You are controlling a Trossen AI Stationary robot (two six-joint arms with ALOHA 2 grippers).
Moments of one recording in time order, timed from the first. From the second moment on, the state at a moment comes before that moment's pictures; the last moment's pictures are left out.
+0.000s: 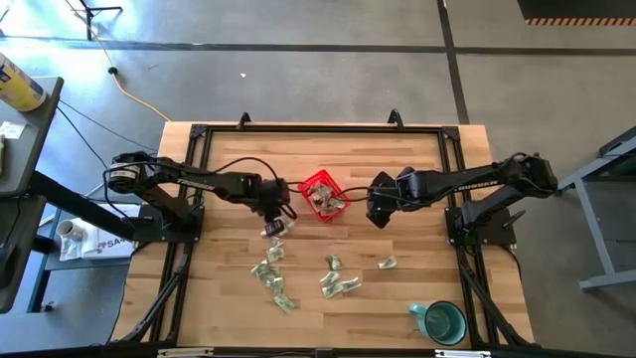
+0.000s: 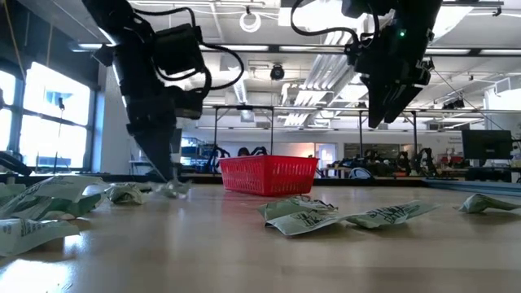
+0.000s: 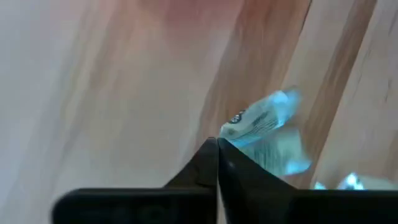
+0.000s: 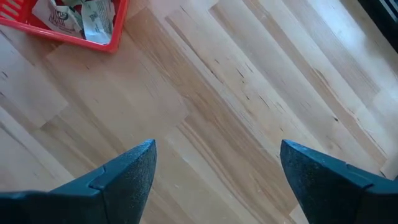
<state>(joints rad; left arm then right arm) 0.12 1.50 0.76 -0.40 0.00 -0.25 0.04 1.44 1.05 -0.99 0.42 0.73</state>
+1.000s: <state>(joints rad) 0.12 1.53 0.76 -0.30 0.05 0.14 0.03 1.44 1.05 -1.06 0.42 0.76</state>
